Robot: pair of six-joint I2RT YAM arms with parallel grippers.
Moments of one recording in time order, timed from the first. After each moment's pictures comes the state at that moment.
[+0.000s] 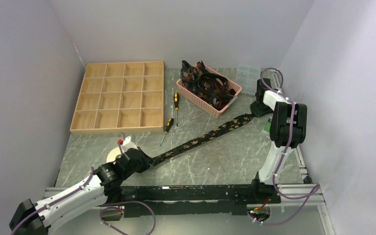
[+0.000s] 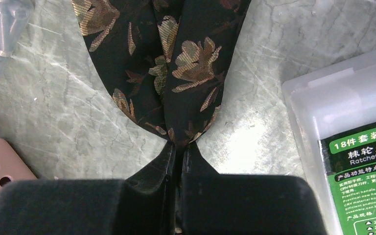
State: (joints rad) left arm -0.82 0.58 0.16 -0.32 -0.26 -1.15; right arm -0.11 1.96 1.31 -0.56 0.28 0.92
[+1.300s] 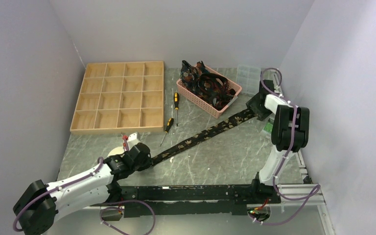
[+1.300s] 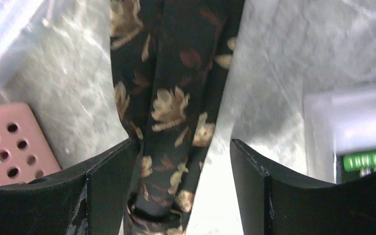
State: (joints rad) left arm -0.83 0.84 0.29 -0.38 -0.32 -1.10; right arm -0.12 1.91 1.25 -0.41 0.18 0.78
